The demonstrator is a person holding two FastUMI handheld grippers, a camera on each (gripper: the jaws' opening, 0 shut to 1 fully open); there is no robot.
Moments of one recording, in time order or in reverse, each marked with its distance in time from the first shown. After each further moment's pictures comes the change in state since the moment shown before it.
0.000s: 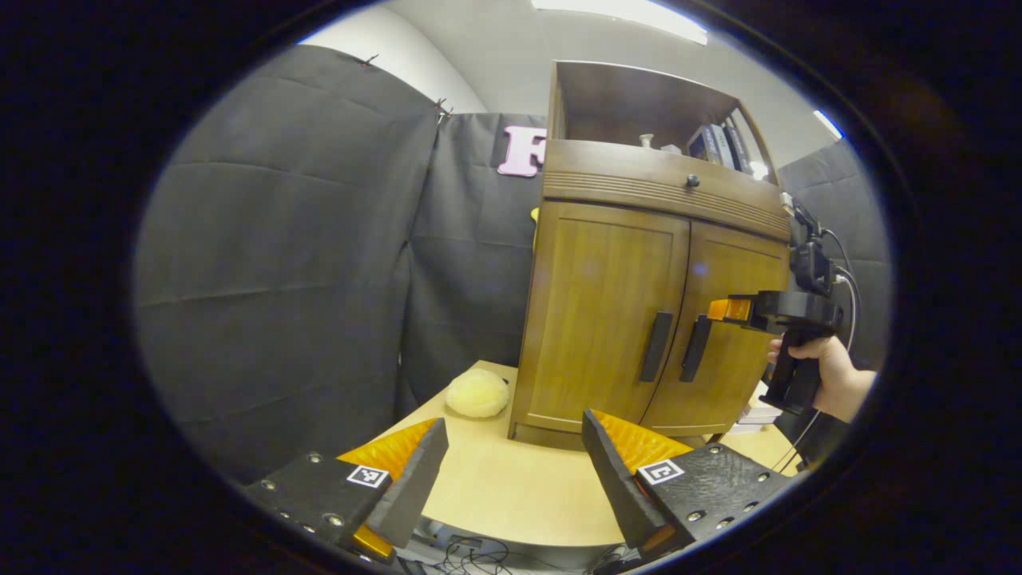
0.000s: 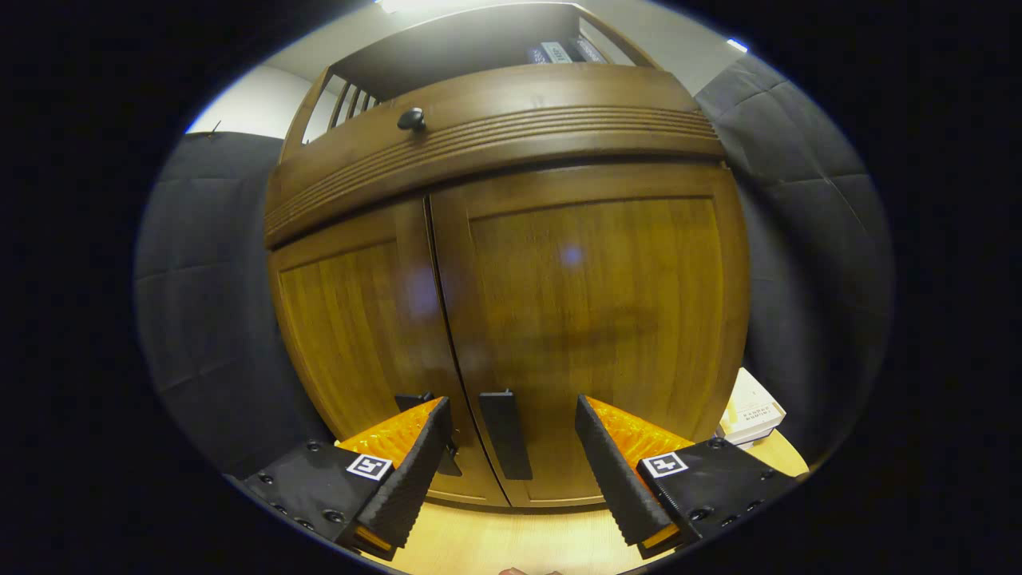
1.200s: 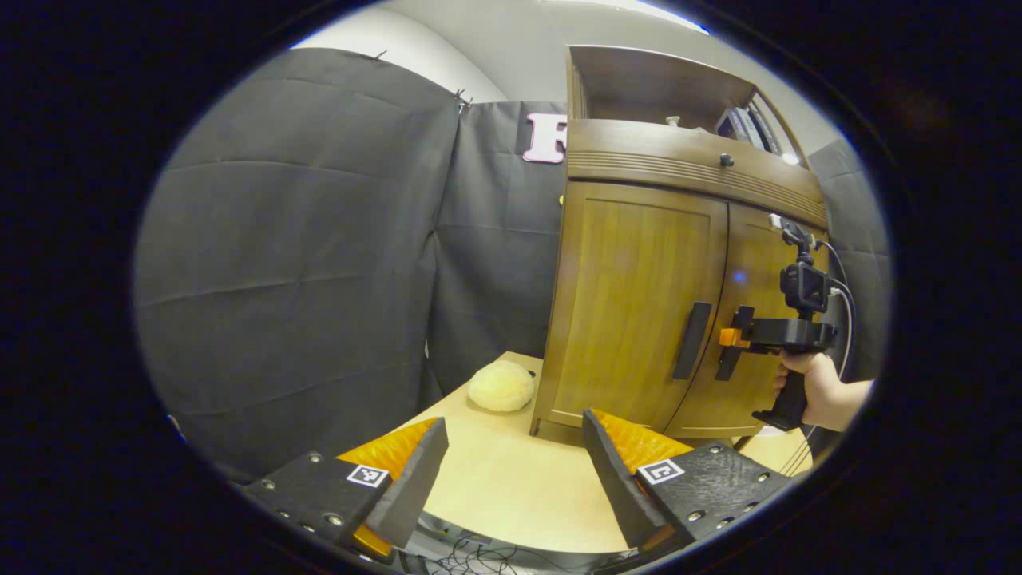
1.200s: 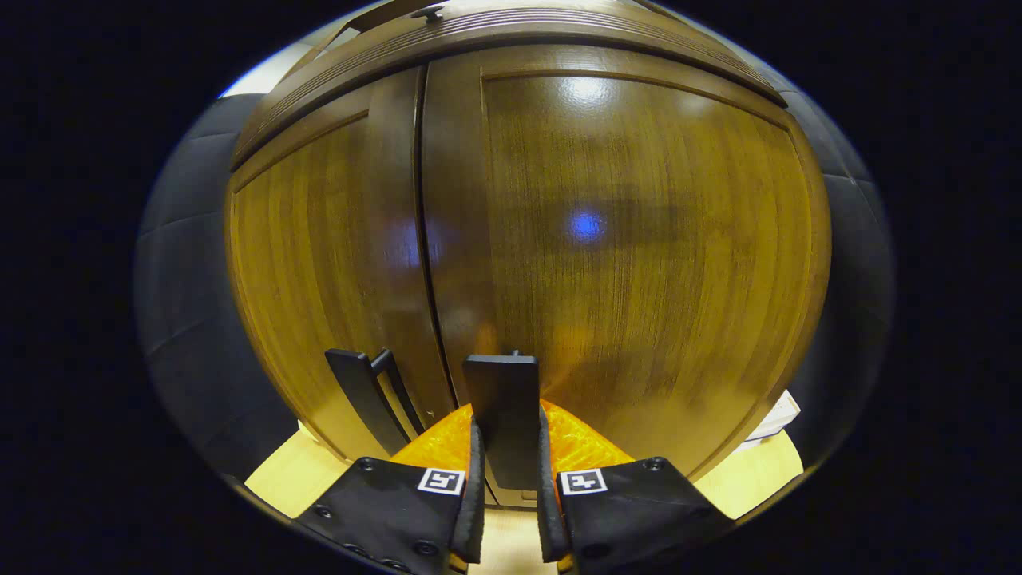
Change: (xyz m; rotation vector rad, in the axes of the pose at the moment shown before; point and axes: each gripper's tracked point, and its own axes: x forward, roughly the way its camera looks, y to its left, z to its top) left arm 0.028 -0.001 -0.004 0.022 0.033 0.116; right arm 0.066 0.005 -0.049 -0.073 0.131 0.001
